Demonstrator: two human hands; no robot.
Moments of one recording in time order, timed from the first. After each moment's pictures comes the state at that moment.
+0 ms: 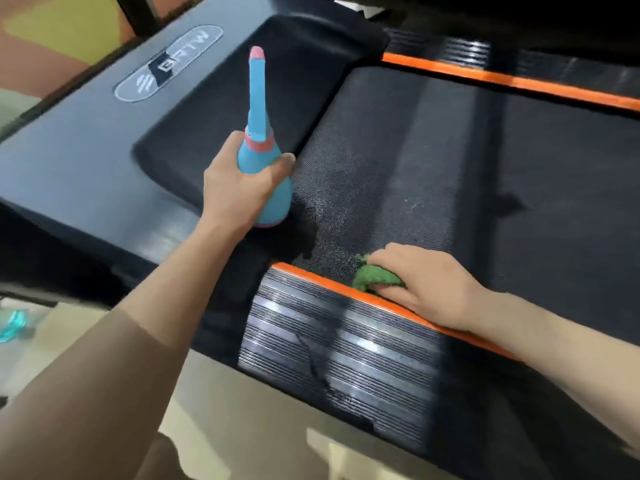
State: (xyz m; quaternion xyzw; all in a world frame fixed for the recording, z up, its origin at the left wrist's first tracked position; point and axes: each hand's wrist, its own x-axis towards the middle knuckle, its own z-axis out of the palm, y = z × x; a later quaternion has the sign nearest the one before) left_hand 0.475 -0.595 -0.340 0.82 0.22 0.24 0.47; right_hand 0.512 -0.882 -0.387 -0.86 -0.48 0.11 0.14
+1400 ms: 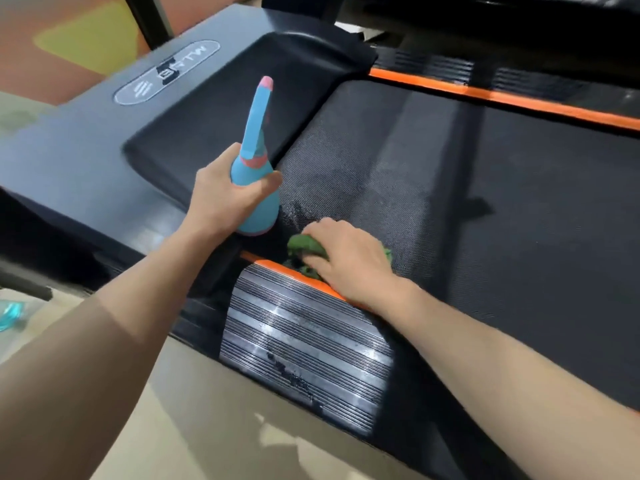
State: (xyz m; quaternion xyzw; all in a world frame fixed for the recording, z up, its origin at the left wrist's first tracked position) left_hand 0.461 -0.624 -0.336 0.86 0.20 0.23 0.41; right_hand 0.508 -0.826 -0.391 -0.87 -0.44 0.02 0.22
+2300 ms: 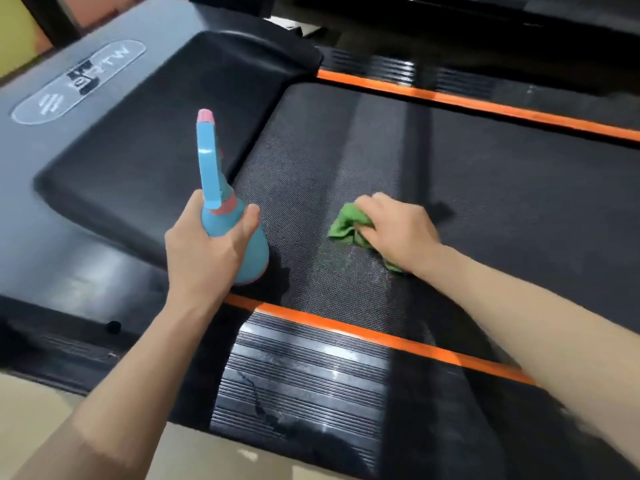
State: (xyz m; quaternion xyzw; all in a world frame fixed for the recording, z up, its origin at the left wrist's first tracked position) left_hand 0.456 -0.652 -0.358 0.82 0.23 0.27 0.46; right_hand 0.598 -0.894 -0.395 -0.94 -0.33 -0.08 0.08
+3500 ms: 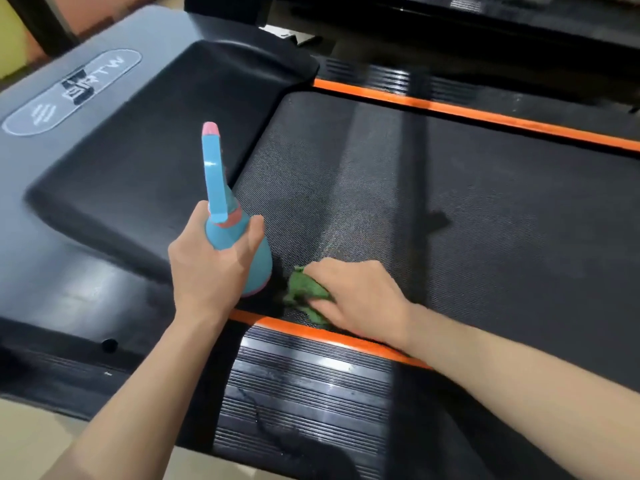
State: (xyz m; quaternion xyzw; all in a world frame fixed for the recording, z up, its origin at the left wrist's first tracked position) left_hand 0.459 -0.661 -0.360 0.80 0.22 0.30 0.48; right_hand 0.511 -0.862 -0.384 -0.88 -0.45 0.00 0.12
